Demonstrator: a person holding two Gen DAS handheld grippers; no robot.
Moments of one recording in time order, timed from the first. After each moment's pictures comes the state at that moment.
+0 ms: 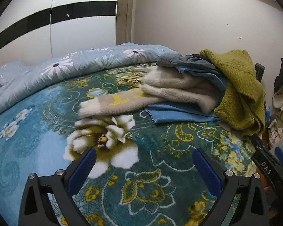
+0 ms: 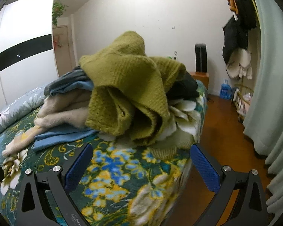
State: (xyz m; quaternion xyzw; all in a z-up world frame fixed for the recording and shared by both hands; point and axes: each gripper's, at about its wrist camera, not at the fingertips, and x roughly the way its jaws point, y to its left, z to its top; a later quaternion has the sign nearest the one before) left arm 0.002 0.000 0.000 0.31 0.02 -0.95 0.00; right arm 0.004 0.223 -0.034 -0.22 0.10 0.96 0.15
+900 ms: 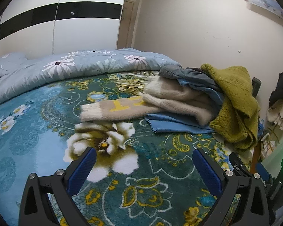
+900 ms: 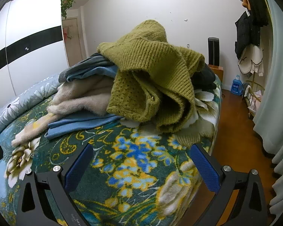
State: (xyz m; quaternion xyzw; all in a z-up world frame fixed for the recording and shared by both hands) left arm 0.005 -0.016 0.010 0.30 0.08 -0.95 -0.02; right arm -0.005 0.195 -0.038 -0.27 0.08 0.95 0.10
